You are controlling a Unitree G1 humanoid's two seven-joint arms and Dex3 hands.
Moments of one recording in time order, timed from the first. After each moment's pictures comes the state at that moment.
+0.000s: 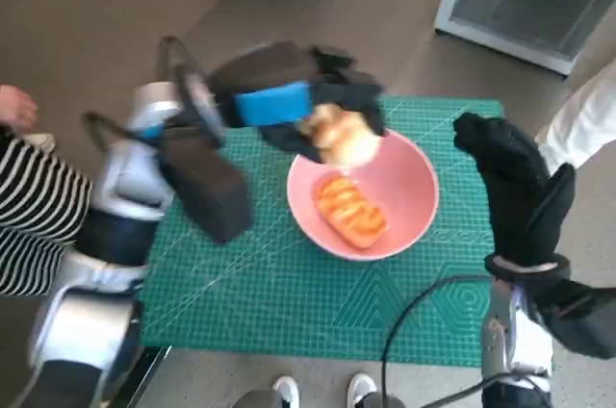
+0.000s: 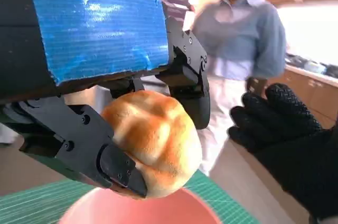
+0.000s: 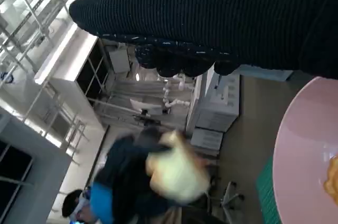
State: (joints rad) left arm -1.11 0.34 -0.30 0.62 0.31 -0.56 -0.52; right arm -0.29 -0.13 -0.17 0.11 0.35 -0.44 0.37
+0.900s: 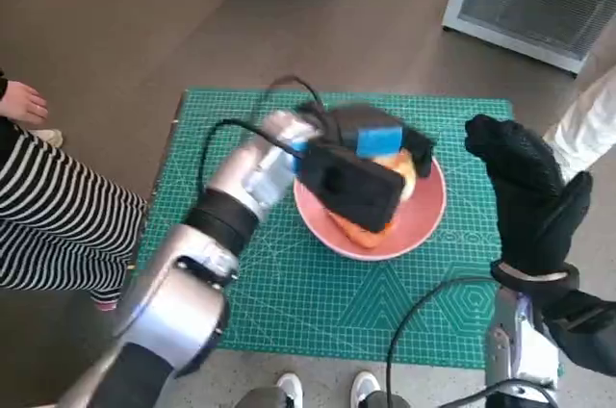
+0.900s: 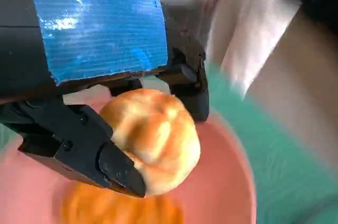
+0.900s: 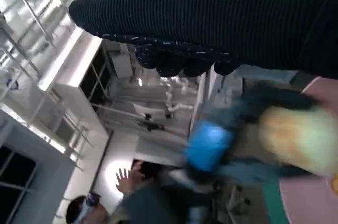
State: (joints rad) left arm -1.24 0.07 -0.50 1.13 0.54 -0.38 -0.48; right arm -0.24 -0.12 -0.17 0.02 0.33 -0.42 0.31
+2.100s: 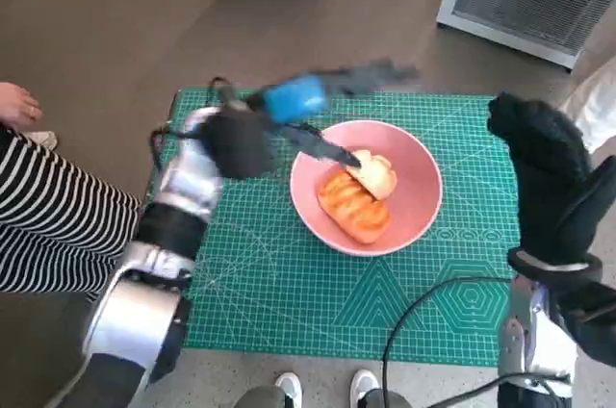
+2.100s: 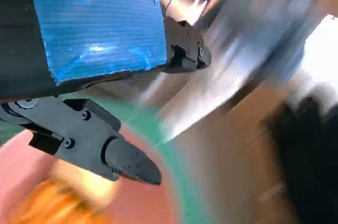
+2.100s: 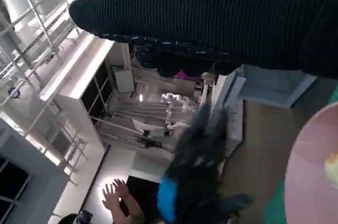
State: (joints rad) left arm -0.99 0.22 -0.02 0.86 -0.08 -0.58 -0.63; right arm -0.33 -0.17 -0.21 -0.03 0.31 -0.36 0.26
